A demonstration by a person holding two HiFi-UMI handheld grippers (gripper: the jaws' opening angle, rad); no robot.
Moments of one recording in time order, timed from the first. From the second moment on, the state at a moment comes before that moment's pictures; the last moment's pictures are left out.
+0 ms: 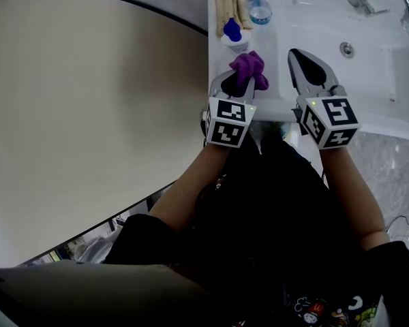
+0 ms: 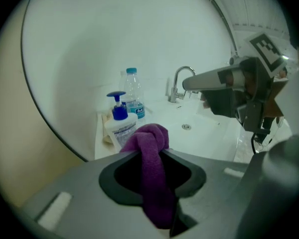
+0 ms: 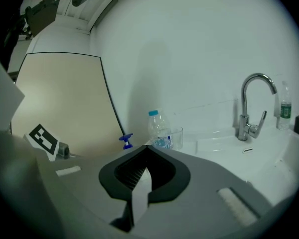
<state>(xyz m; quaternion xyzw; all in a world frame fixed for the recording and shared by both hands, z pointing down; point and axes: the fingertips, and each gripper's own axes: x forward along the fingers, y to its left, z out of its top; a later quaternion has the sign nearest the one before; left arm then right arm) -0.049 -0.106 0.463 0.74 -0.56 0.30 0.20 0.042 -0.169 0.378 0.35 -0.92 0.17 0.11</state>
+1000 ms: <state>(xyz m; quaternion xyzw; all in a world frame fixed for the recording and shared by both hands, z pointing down) -0.060 -0.106 0.436 0.78 -0.55 0.24 0.16 0.010 -0.144 0.389 0.39 -0.90 0.17 0.13</state>
